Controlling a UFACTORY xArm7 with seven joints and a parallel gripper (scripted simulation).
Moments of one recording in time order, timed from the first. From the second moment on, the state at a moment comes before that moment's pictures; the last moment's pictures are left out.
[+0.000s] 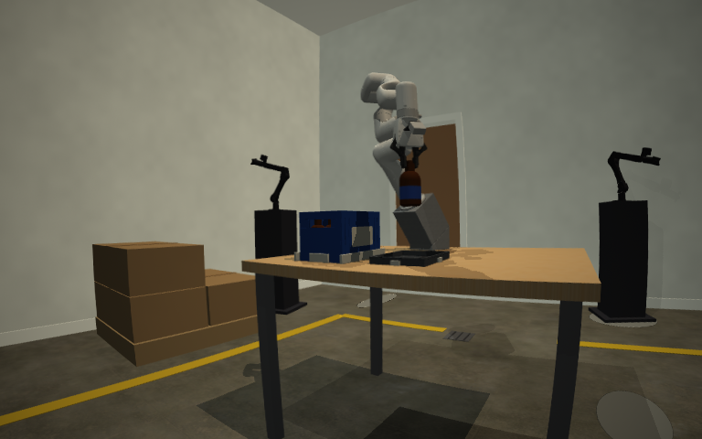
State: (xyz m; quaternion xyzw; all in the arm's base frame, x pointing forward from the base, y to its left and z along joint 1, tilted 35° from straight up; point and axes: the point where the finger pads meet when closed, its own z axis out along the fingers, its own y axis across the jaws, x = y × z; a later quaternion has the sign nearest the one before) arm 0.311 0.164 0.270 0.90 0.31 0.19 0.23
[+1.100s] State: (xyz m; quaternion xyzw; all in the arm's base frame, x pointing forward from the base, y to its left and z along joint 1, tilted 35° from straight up) arm 0.319 0.159 0.256 0.90 0.31 0.19 0.23
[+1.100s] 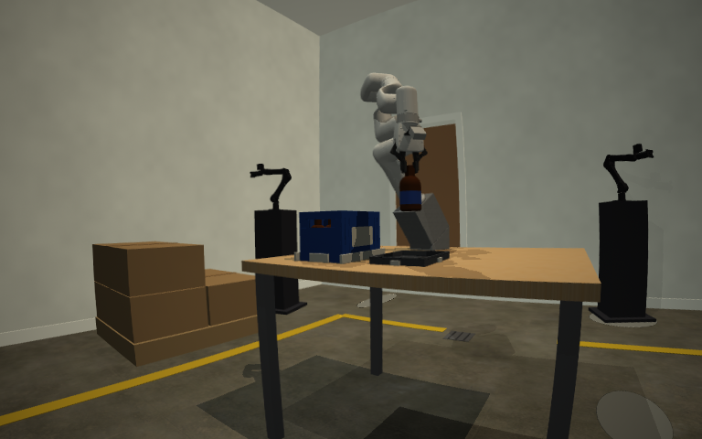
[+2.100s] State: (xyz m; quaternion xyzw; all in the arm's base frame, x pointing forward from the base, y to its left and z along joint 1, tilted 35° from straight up) arm 0.355 0.137 0.195 0.90 0.31 0.19 0.23
